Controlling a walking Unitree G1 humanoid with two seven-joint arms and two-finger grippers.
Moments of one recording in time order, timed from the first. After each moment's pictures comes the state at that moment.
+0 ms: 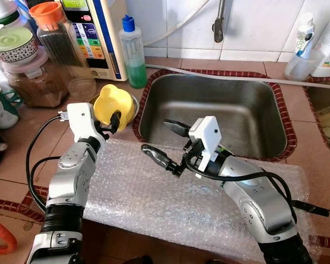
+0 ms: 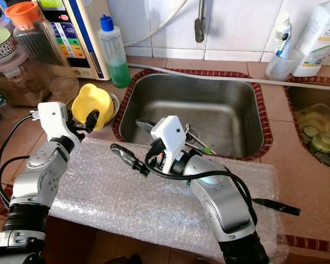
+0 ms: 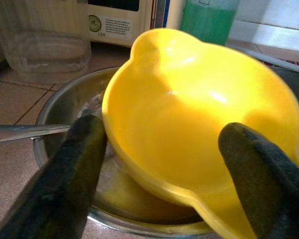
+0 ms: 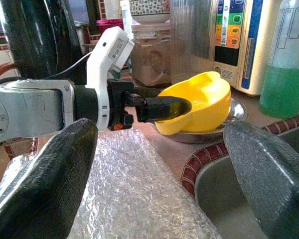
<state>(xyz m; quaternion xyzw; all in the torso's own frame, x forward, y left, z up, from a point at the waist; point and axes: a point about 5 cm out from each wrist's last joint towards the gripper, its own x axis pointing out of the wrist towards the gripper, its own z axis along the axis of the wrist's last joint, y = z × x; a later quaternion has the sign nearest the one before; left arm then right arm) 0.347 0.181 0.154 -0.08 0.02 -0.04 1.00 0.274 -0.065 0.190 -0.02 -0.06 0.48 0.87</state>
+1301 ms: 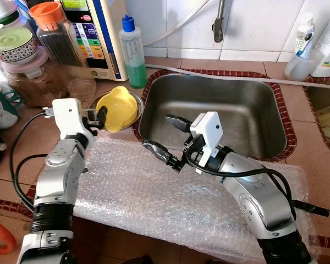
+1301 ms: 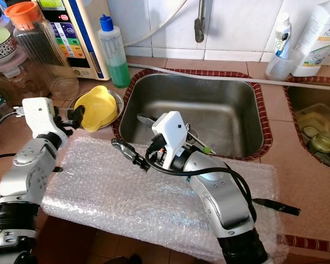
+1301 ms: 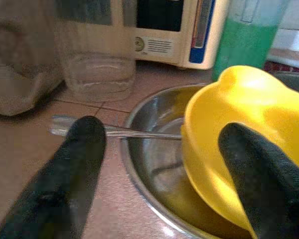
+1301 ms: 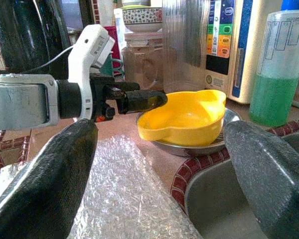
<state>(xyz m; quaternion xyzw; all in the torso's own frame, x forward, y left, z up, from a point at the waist) 0.346 0.207 0.166 -0.04 0.01 0.01 1.00 0.279 -0.066 0.196 -0.02 -0.08 0.47 0.88</state>
